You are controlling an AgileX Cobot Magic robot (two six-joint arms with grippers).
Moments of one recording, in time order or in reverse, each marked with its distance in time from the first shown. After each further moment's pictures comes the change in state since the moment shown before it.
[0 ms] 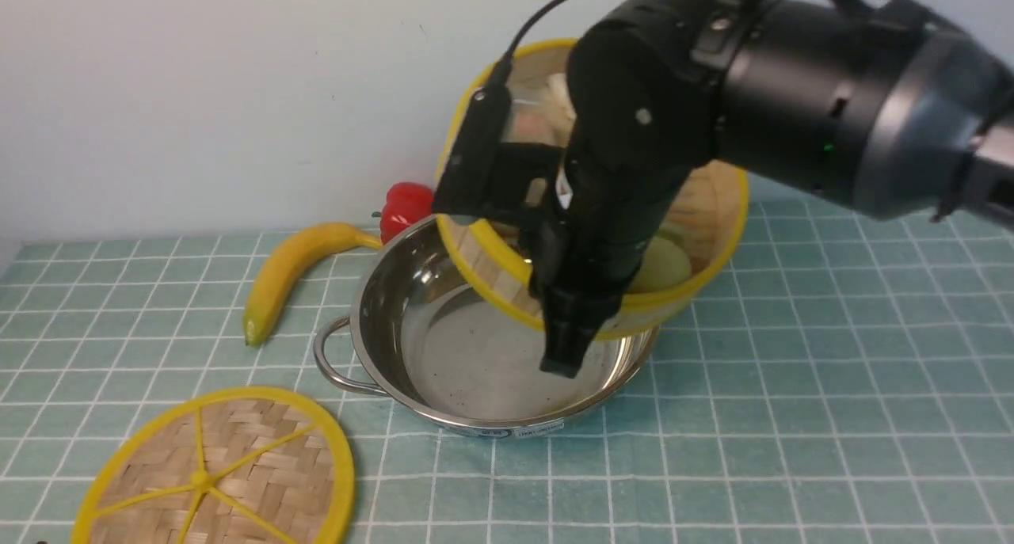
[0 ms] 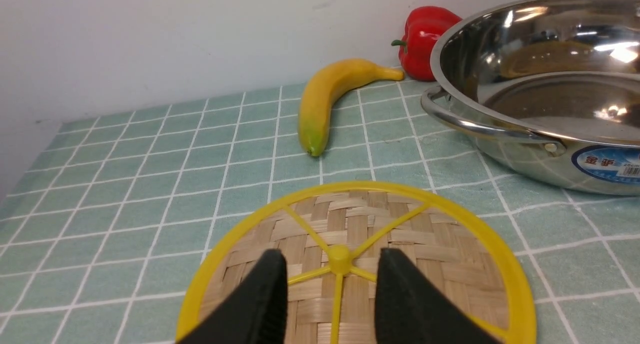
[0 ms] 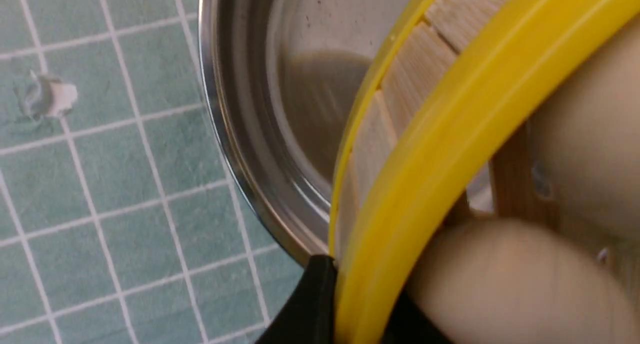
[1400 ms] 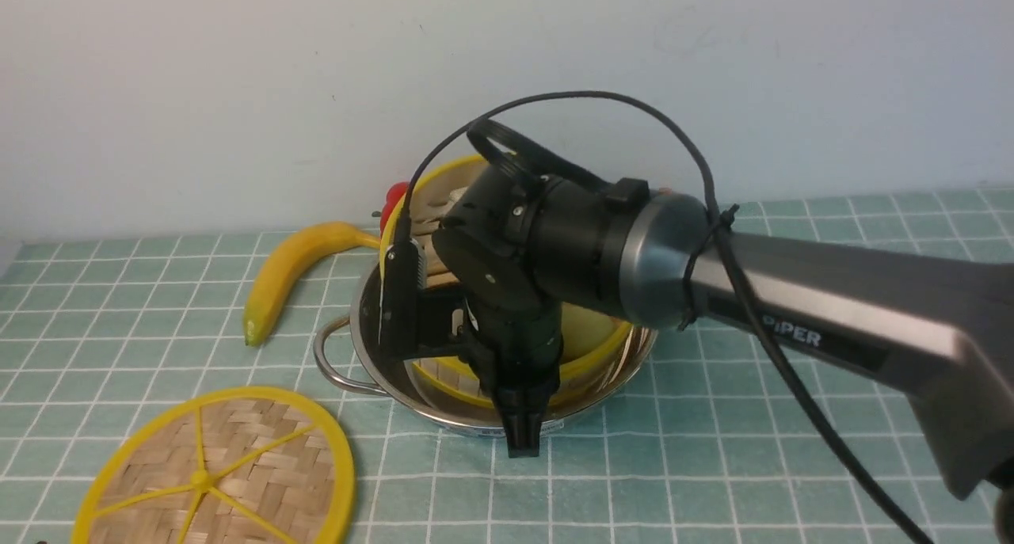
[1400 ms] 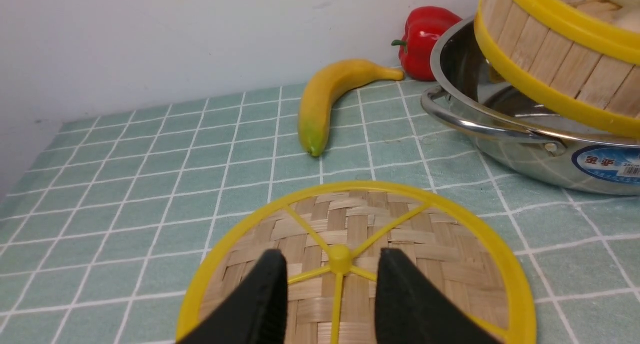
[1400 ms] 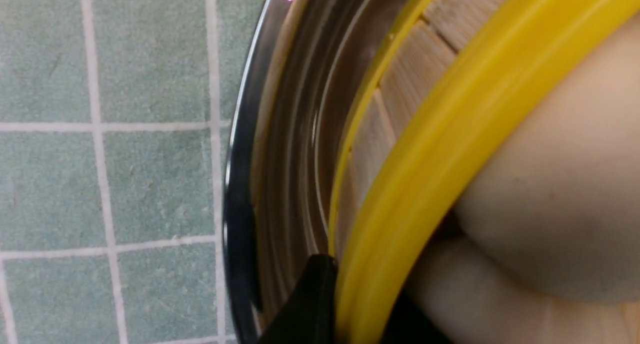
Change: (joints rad) right arm 0.060 0.266 -0.048 -0.098 -0.065 -0.131; left arm 0.000 0.000 0.000 0.000 0.000 0.000
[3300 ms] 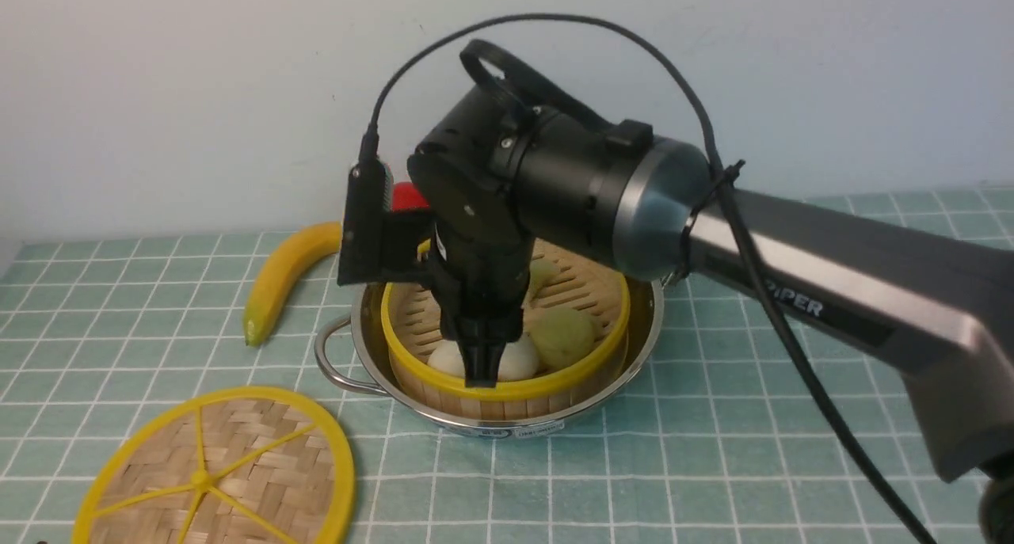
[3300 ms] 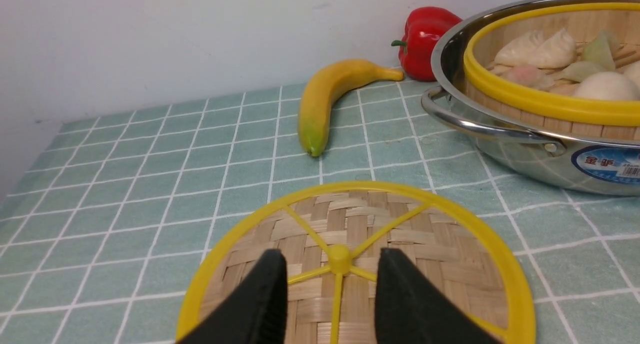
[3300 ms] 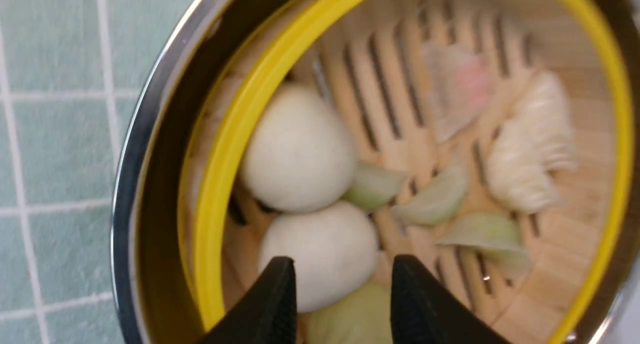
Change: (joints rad) right arm 0.000 0.002 -0.219 -0.008 0.038 0.028; left arm 0.000 0.000 0.000 0.000 0.000 0.000
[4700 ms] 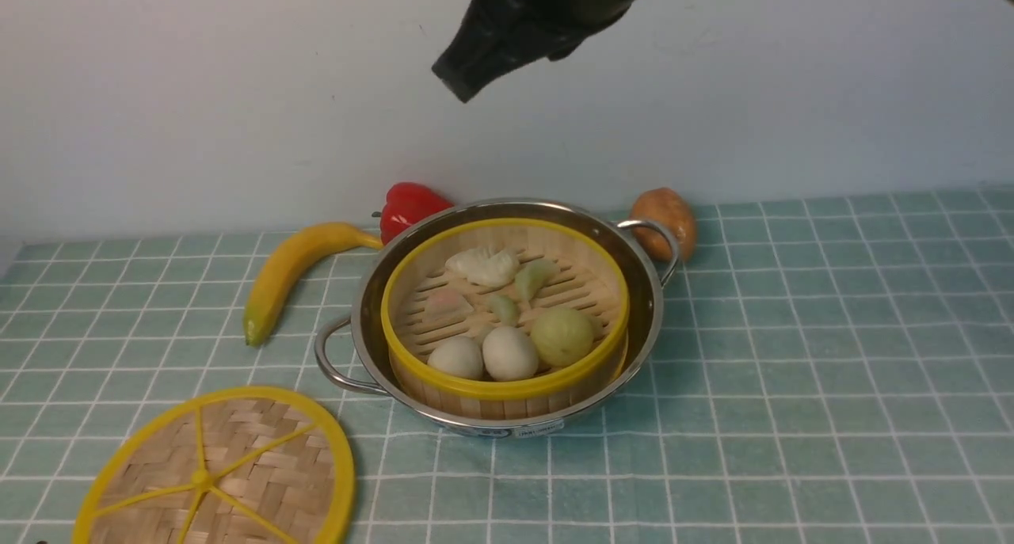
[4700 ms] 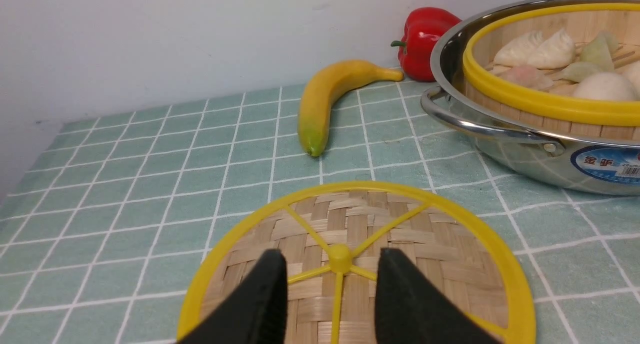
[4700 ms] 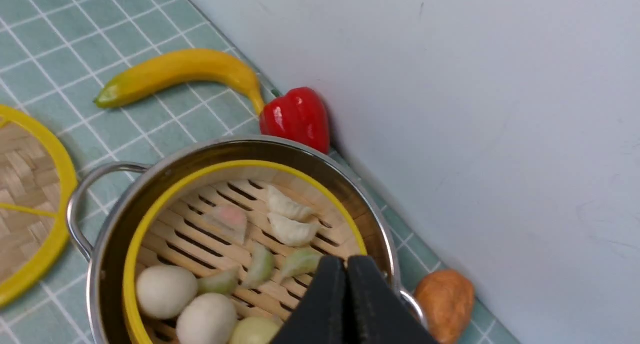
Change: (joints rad) right arm -0.001 -0.411 -0.018 -0.145 -0.005 0.575; left arm 0.000 0.000 0.000 0.000 0.000 0.000
